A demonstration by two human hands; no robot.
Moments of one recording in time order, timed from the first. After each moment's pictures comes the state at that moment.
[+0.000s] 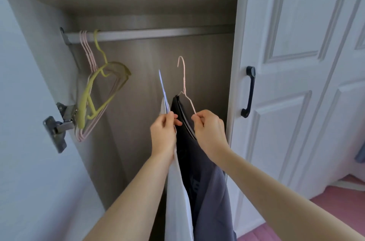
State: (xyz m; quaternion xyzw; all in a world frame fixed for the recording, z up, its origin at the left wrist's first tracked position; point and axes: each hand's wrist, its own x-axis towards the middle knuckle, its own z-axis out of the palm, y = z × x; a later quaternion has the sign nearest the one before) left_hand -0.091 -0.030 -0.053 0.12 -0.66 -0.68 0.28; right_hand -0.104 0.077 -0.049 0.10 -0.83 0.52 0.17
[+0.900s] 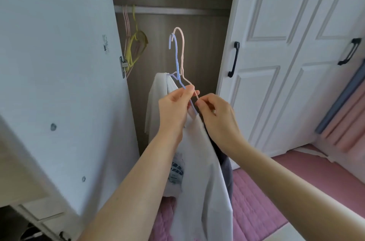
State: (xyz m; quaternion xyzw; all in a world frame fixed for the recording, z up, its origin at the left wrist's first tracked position) left_hand 0.160 0.019 -0.002 0.09 -0.63 -0.74 0.23; right_hand 0.160 0.121 -0.007 0.18 -0.83 0.50 0.18
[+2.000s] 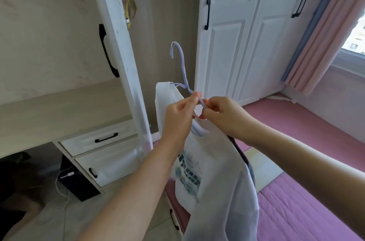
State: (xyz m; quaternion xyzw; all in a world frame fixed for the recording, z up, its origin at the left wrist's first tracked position) left_hand 0.473 0.074 -0.041 0.08 -0.69 -0.72 0.08; right_hand 0.462 0.193 -0.012 0.12 -0.91 0.40 -0.05
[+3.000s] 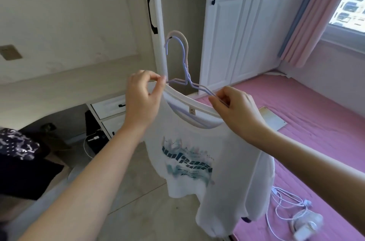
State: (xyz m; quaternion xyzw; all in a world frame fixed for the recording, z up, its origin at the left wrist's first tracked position) left_hand 0.678 -0.071 -0.055 -0.04 -0.83 -0.43 0.34; right_hand 0.701 0.146 -0.038 0.09 -0.92 0.37 0.10
